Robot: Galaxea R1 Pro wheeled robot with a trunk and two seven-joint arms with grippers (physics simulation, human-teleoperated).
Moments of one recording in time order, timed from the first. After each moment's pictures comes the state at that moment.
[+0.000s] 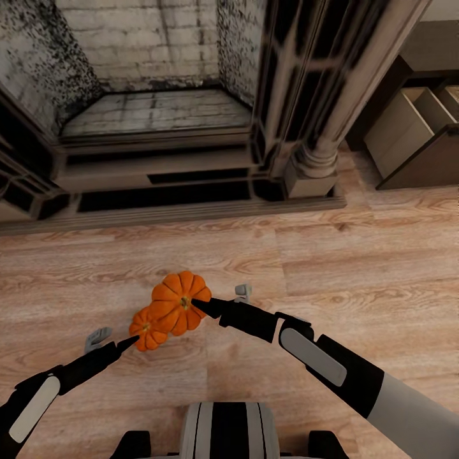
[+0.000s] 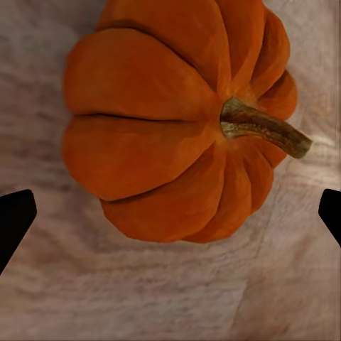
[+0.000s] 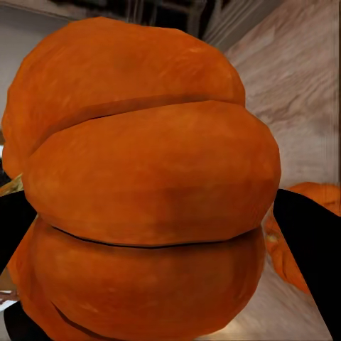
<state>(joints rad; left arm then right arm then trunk) -0.38 0.40 -0.01 -0.94 0.80 0.46 -0.51 -0.78 -0.24 0.96 -1.32 -1.36 0.20 0.33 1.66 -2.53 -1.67</state>
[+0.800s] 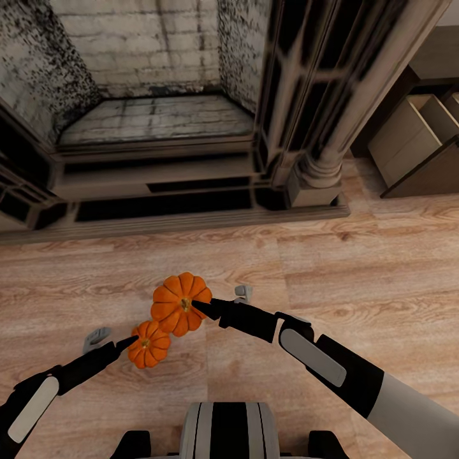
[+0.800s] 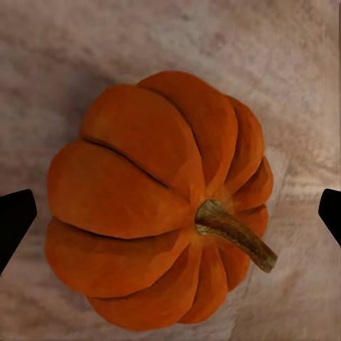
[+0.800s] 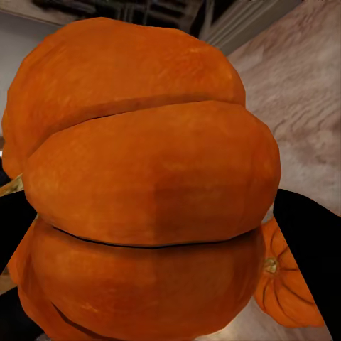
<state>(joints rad) -0.37 0.40 -0.01 -0.94 0.81 0.46 -0.51 -0.78 -0.24 0.96 -1.32 -1.32 0.20 0.32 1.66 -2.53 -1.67</state>
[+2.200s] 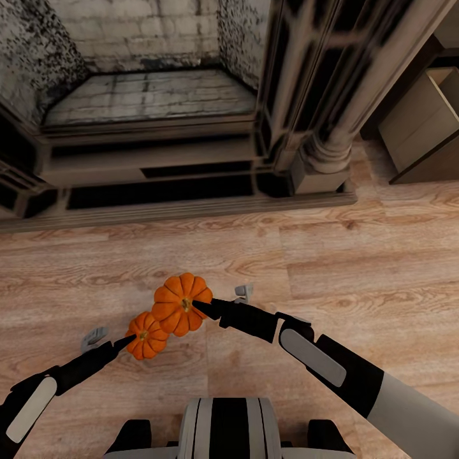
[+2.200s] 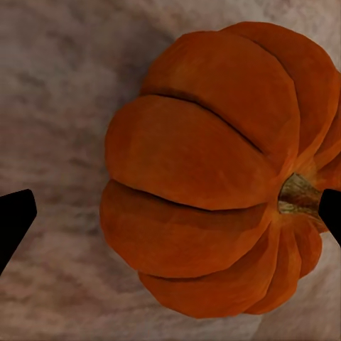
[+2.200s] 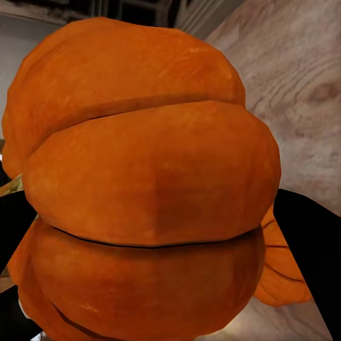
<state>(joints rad) -0.37 0.40 0.01 -0.93 0.80 0.46 -0.51 -0.78 -0.24 0.96 -1.31 -1.32 0.20 0.31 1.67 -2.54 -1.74</state>
